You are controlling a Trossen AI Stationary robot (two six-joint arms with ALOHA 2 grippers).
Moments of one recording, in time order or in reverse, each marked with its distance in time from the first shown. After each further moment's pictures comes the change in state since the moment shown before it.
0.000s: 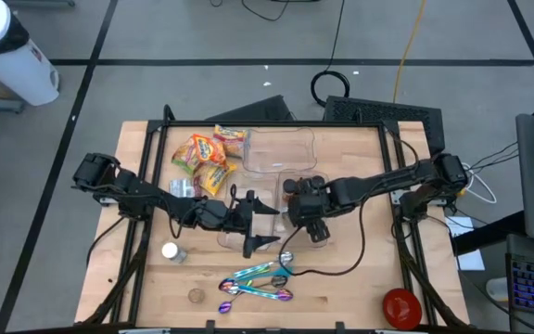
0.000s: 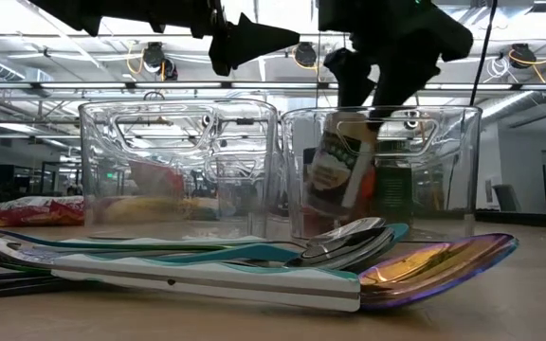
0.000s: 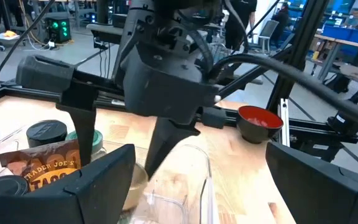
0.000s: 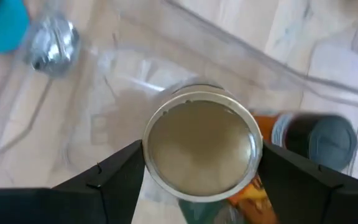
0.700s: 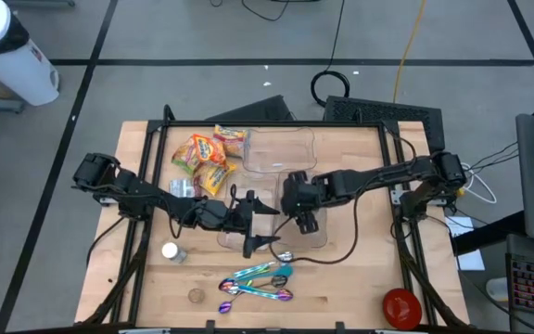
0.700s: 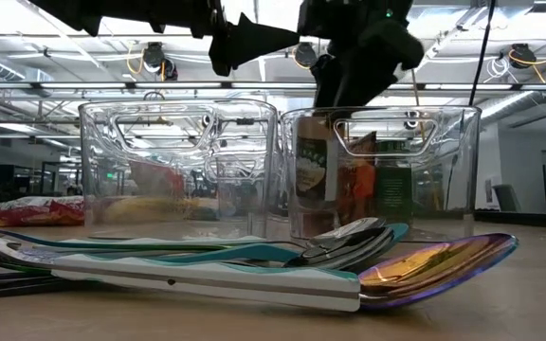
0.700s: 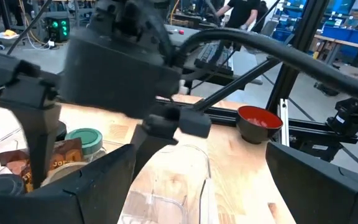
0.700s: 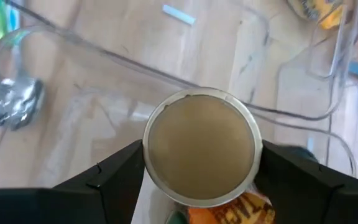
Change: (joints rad) left arm 0.000 0.000 0.000 0.000 0.001 -0.004; right arm -0.083 0.008 -0.023 0.167 -0.018 0.001
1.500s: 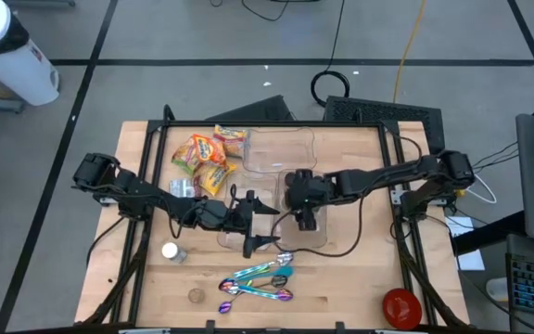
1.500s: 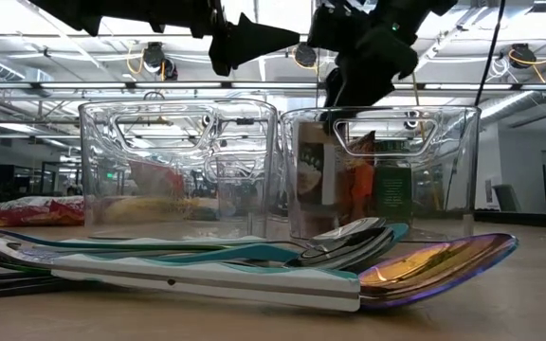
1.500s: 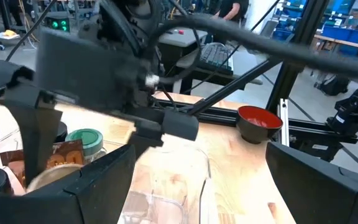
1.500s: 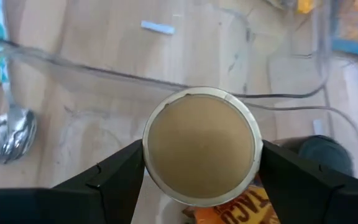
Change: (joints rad) left arm 0.000 0.000 0.000 0.000 0.000 0.001; right arm -0.031 -0.080 -0.147 0.166 -0.011 0.146
